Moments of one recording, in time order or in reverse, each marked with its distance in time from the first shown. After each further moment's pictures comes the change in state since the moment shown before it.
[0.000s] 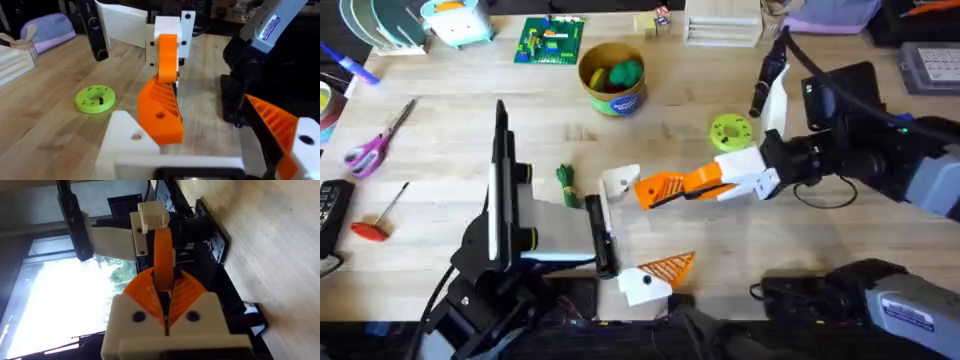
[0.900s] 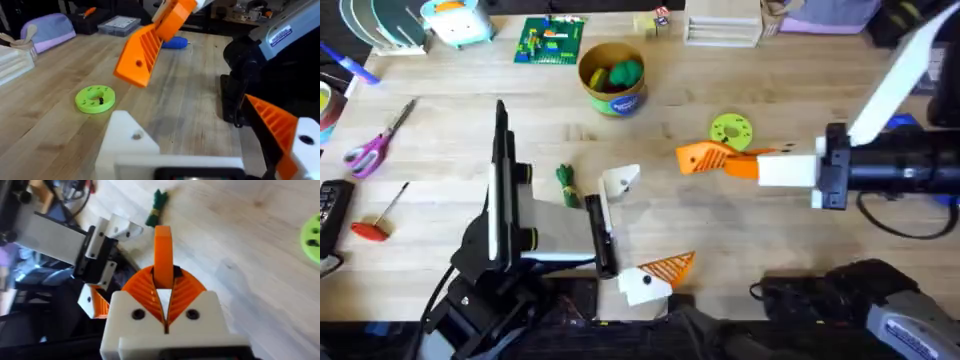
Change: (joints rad) left arm 0.000 0.000 0.000 0.000 0.000 0.000; right arm -0.040 -0.416 0.206 -0.432 0.559 -0.480
